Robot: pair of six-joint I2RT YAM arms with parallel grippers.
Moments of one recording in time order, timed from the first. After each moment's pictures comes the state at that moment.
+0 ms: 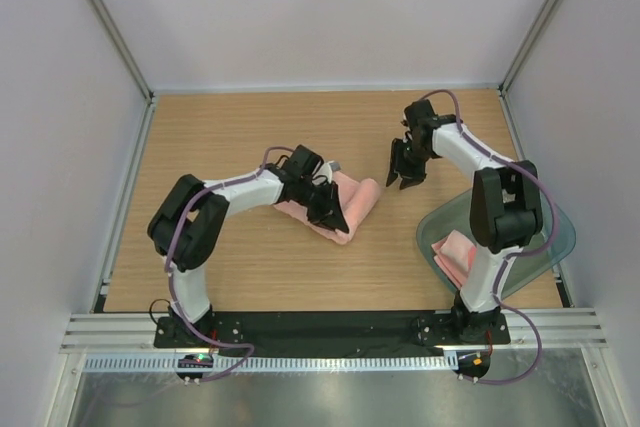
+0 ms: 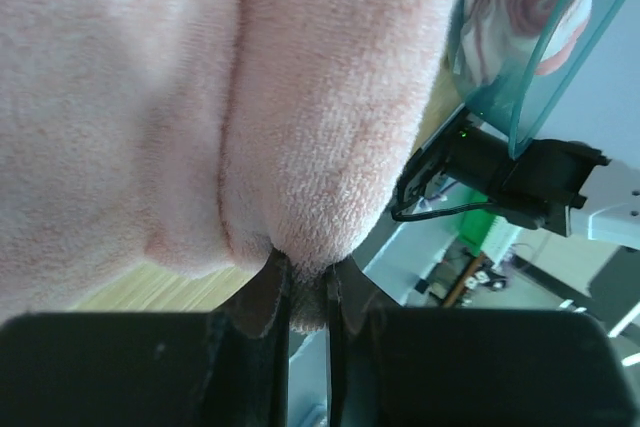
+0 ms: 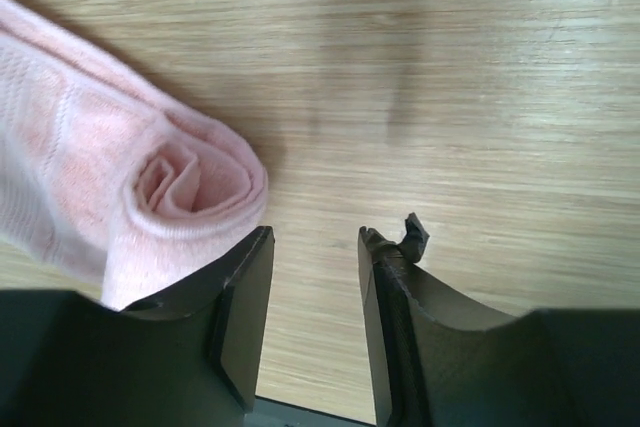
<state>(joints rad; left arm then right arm) -0.67 1.86 1.16 -0.32 0.69 -0.69 0.22 1.89 1.42 -0.82 -0.17 0.37</state>
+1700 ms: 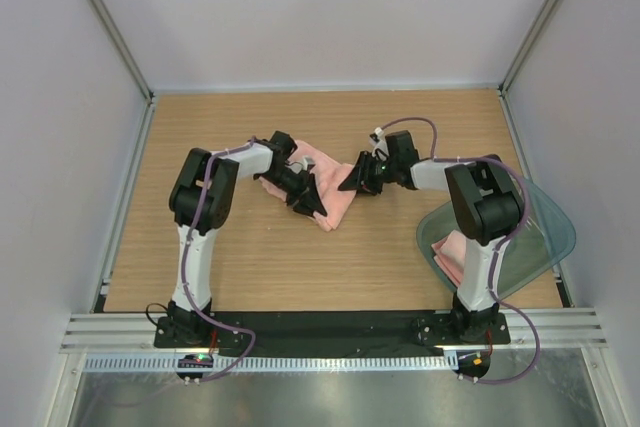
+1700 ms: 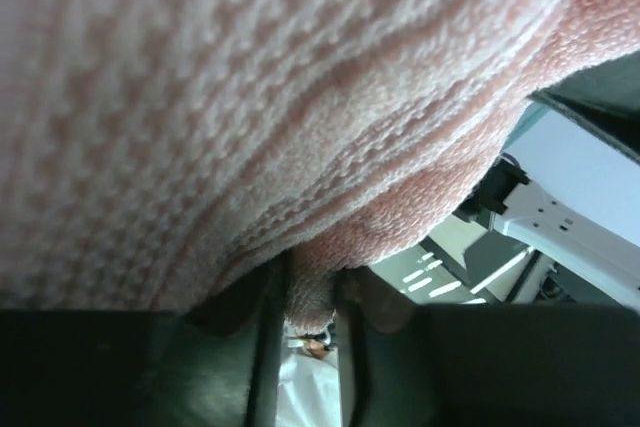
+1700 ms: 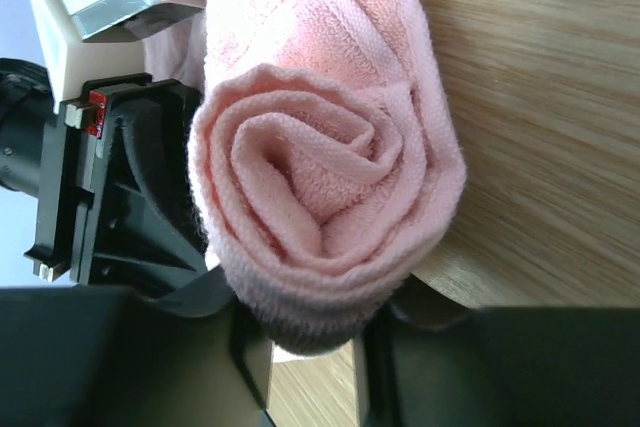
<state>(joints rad) -0.41 2.20 1.45 -0.70 0.93 -0.55 0.32 1.97 1.05 0.10 -0.68 0.67</state>
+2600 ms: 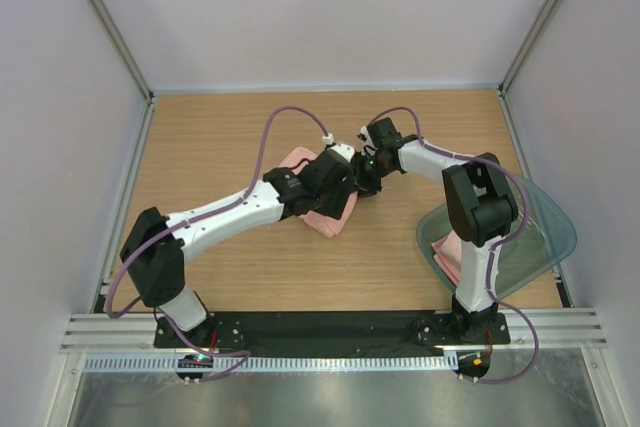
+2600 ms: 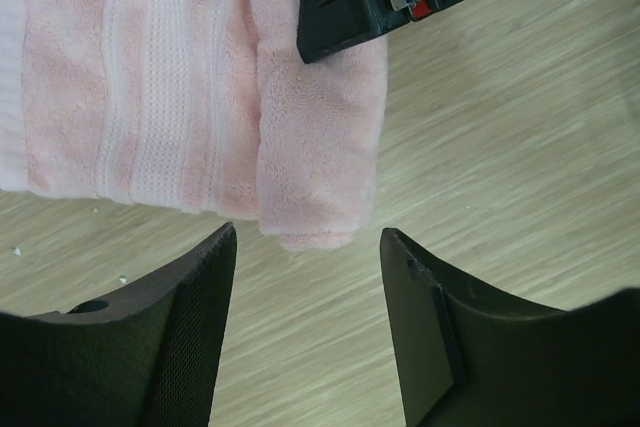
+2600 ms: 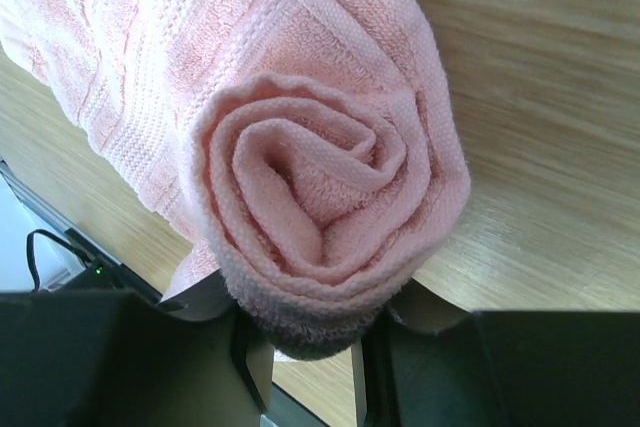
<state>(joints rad) -0.92 1.61 1.32 -0.61 -0.26 -0.38 0.40 1.98 1.33 -0.47 -0.47 0.52</state>
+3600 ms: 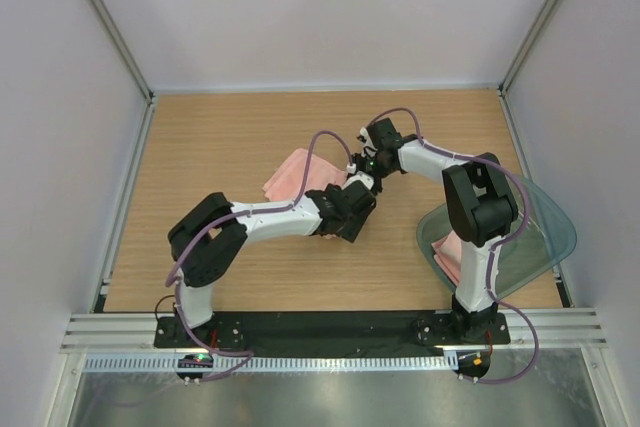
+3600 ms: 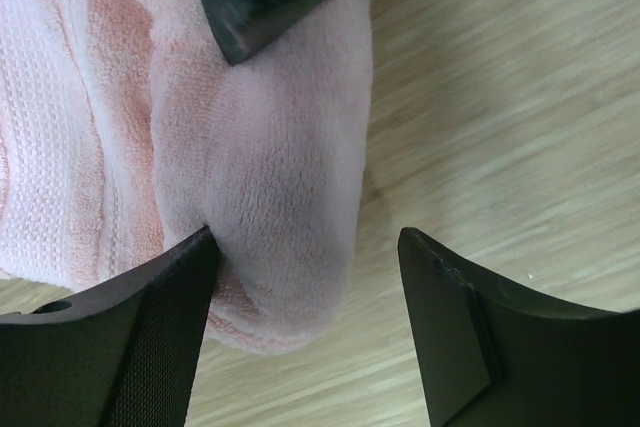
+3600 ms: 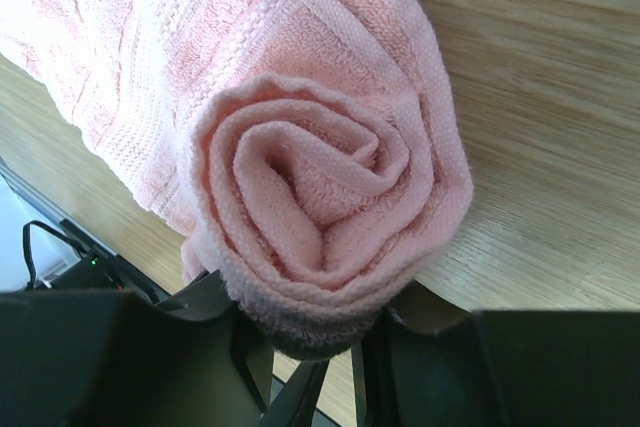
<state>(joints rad) -1.02 1.89 1.26 -0.43 -0.38 -0.37 0.41 1.98 1.33 -0.51 -0.48 0.50</state>
